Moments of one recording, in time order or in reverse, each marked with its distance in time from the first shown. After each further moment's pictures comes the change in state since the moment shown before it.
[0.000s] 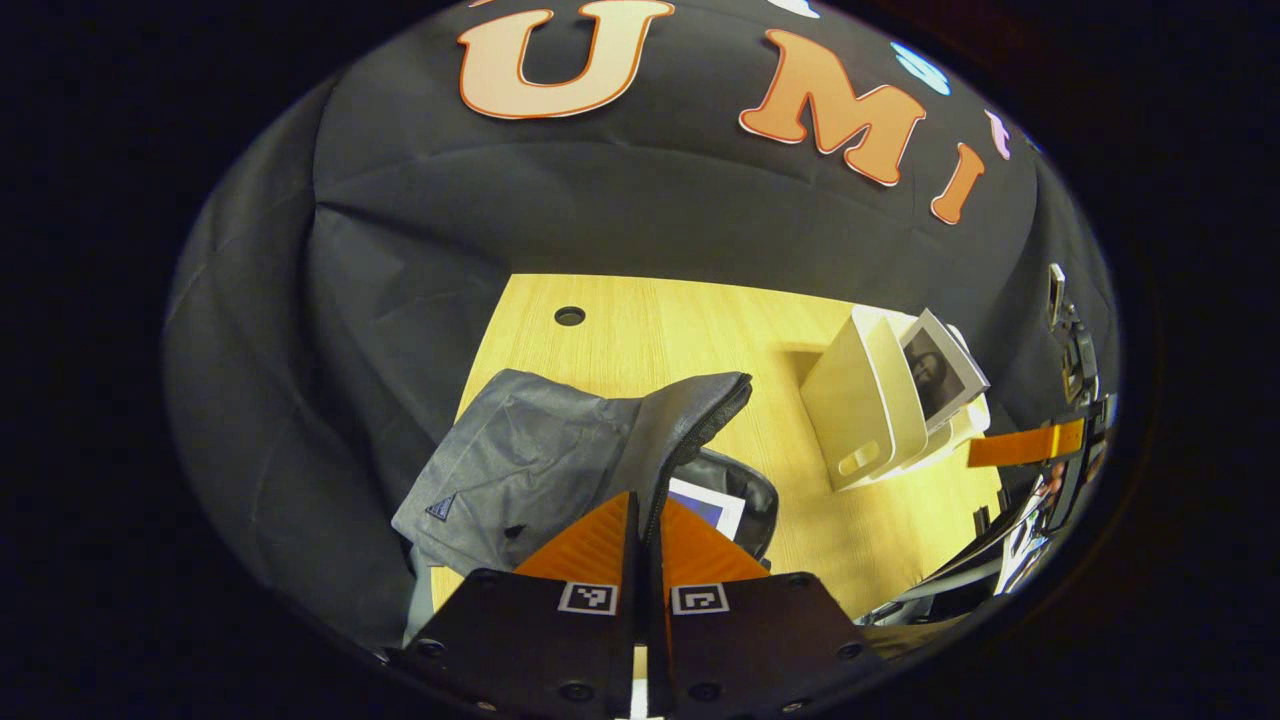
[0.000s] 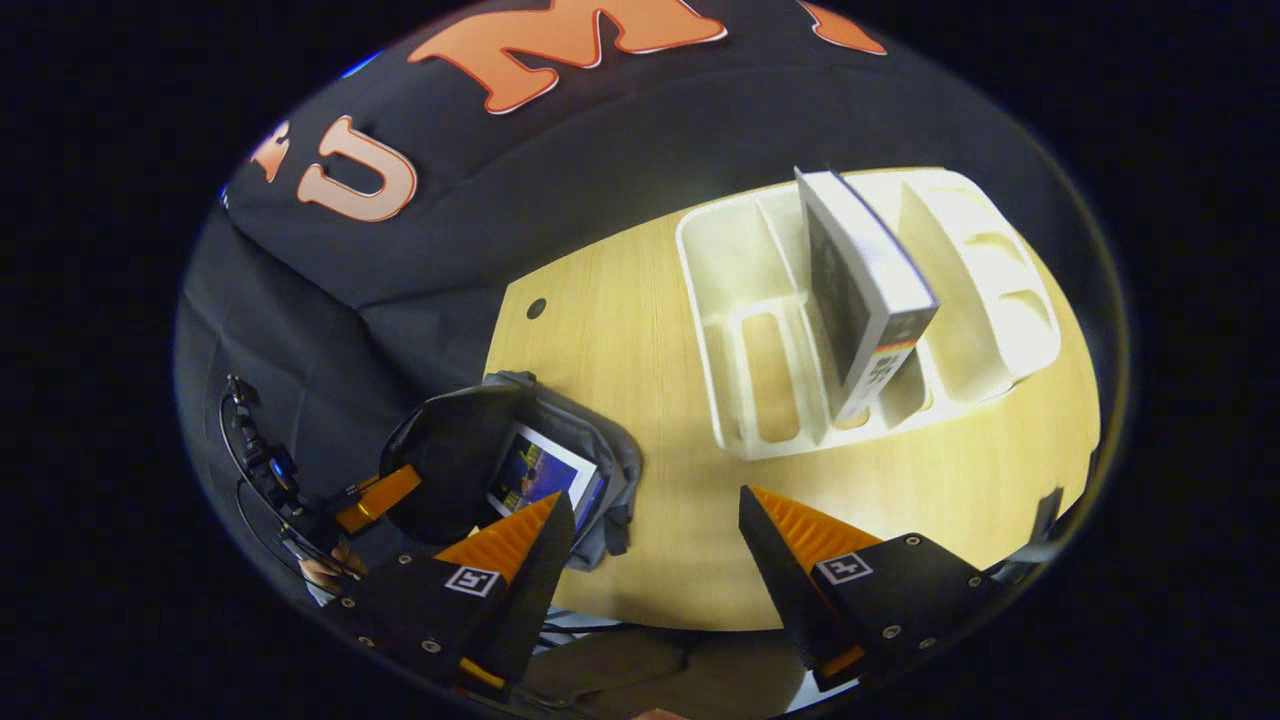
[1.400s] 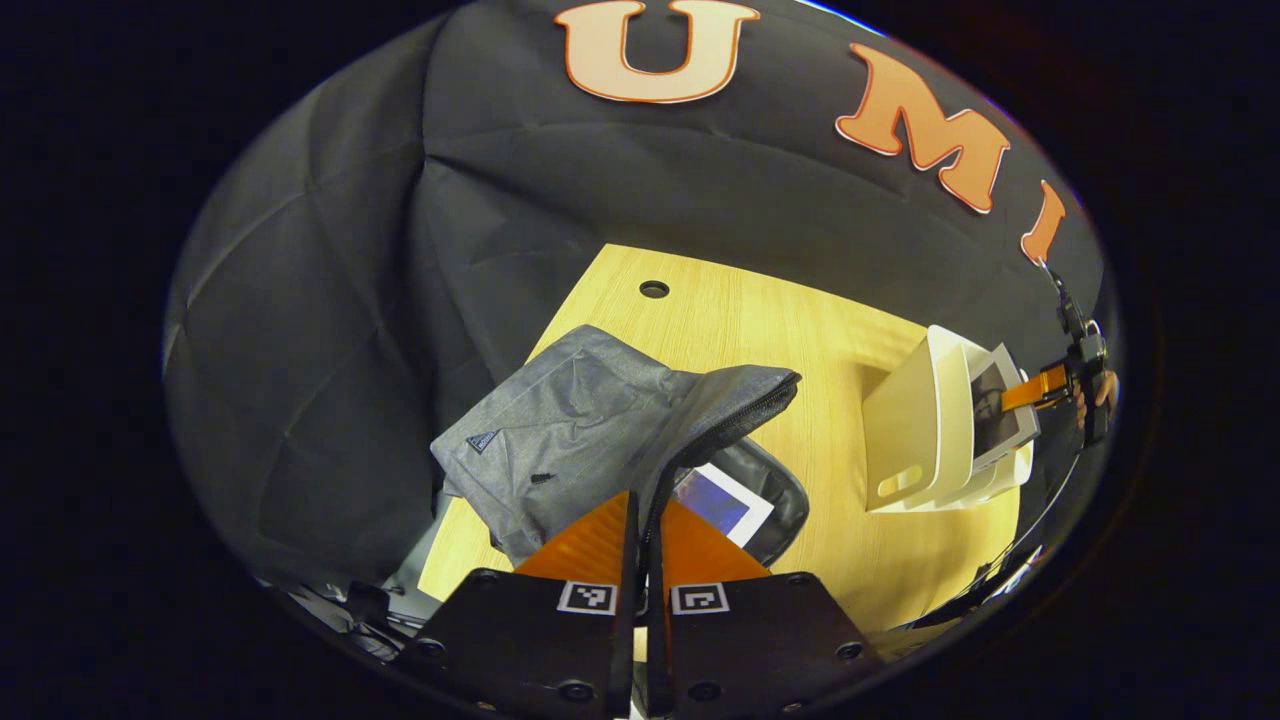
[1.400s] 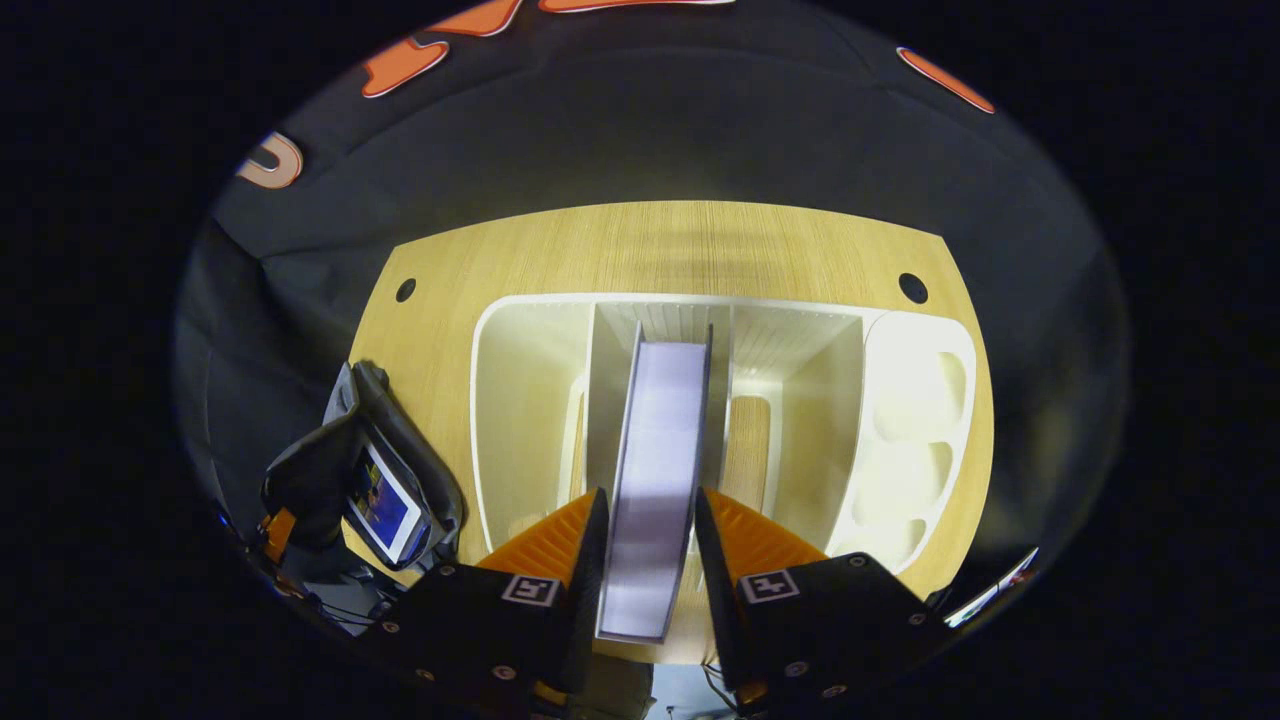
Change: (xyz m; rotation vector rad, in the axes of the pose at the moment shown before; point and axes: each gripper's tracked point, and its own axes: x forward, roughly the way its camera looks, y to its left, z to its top) left arm -0.010 -0.001 -0.038 -0.180 0.035 0.249; right arm 0.056 -0.140 0.138 -0.176 0.216 -0.268
